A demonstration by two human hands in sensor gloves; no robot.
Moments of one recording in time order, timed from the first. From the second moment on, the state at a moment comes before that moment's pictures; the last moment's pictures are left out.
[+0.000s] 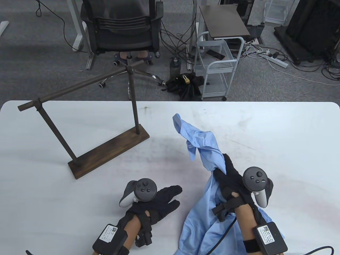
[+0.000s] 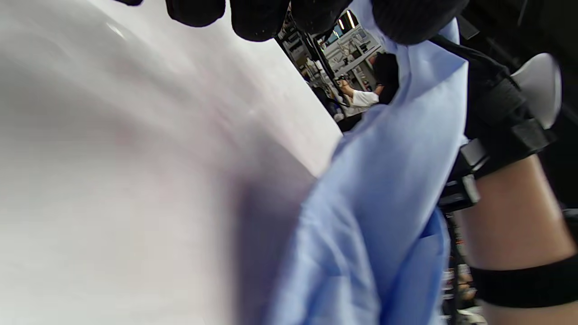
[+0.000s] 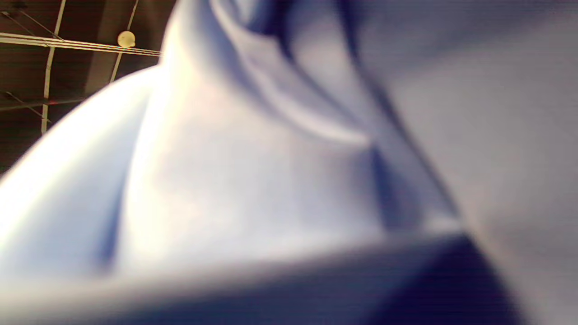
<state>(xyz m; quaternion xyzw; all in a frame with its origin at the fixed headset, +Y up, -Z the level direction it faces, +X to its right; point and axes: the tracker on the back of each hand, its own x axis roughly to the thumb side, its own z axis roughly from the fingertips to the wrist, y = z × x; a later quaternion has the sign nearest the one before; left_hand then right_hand) -0.107 -0.776 -0.273 -0.29 -0.32 0.41 0.80 0.188 -0.719 -0.290 0.07 -0.01 0.85 0.53</state>
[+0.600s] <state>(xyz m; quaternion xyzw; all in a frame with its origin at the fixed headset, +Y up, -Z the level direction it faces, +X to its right) -0.090 -0.782 -0.264 -0.29 -0.32 0.59 0.68 0.089 -0.730 -0.246 0.20 -0.01 0.79 0.57</state>
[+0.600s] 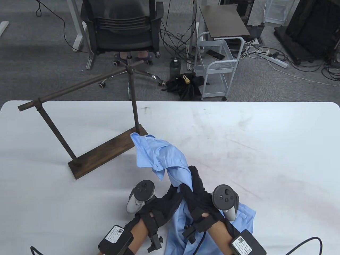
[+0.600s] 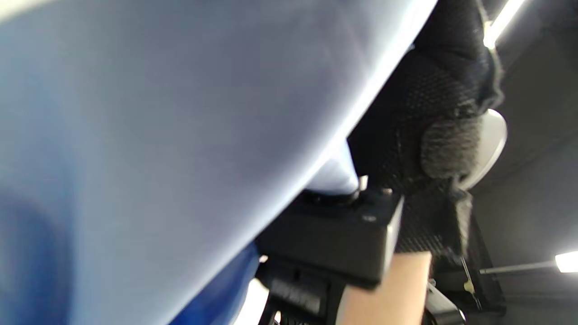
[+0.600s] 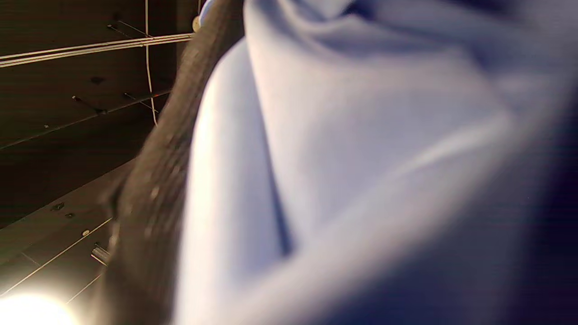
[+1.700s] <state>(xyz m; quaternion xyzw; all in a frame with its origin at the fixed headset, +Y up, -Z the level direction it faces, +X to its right) -0.129 -0.735 -0.274 -0.06 -0.23 0.47 0.85 0.076 -0.709 -0.233 0.31 0.02 0.87 0.38</state>
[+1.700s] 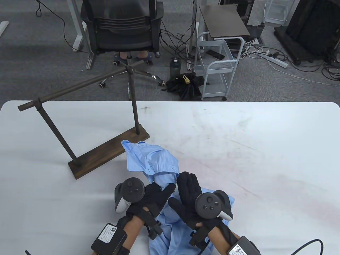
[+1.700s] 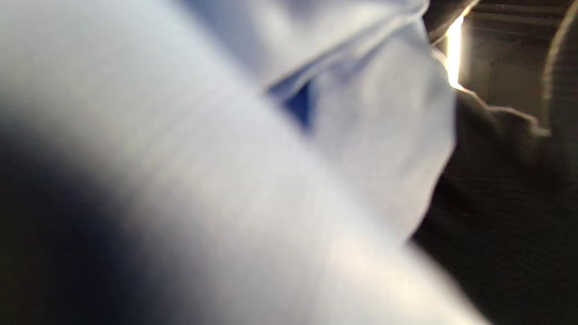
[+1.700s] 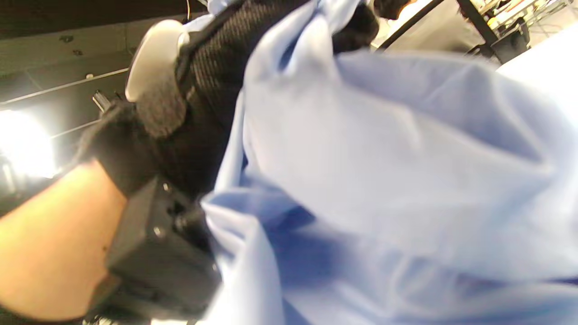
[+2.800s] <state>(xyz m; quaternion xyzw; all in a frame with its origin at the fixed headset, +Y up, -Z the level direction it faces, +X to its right) -0.208 -0.521 -0.290 0.26 -0.08 0.29 0.92 0.181 -0.728 -0.259 0.17 0.01 0.91 0.38</state>
